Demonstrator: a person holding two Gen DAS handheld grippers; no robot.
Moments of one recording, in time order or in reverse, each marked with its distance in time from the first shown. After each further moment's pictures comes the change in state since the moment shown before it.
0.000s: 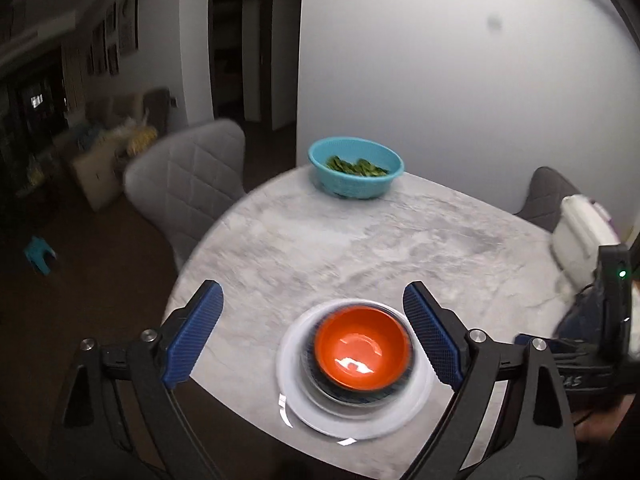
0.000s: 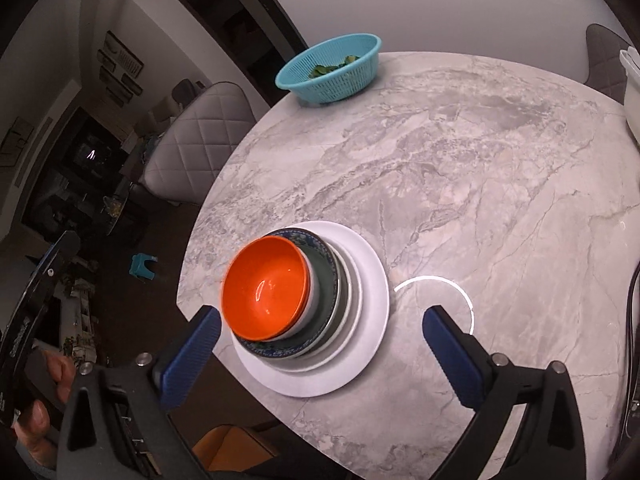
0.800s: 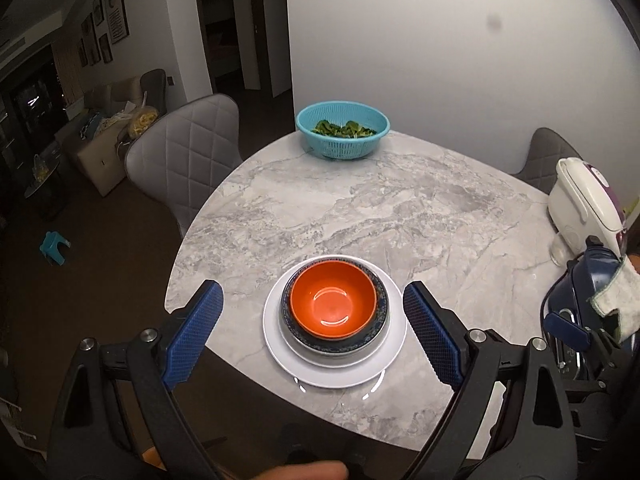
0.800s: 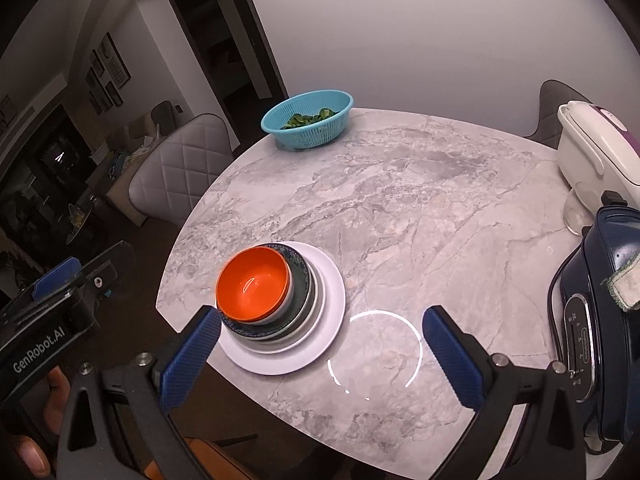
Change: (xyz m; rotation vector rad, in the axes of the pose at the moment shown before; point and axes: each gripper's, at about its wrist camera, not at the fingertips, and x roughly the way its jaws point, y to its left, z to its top) left arm -0.045 -0.057 -0.002 0.099 0.126 0.080; right arm -0.082 0.039 -0.037 -0.052 -0.158 -0.208
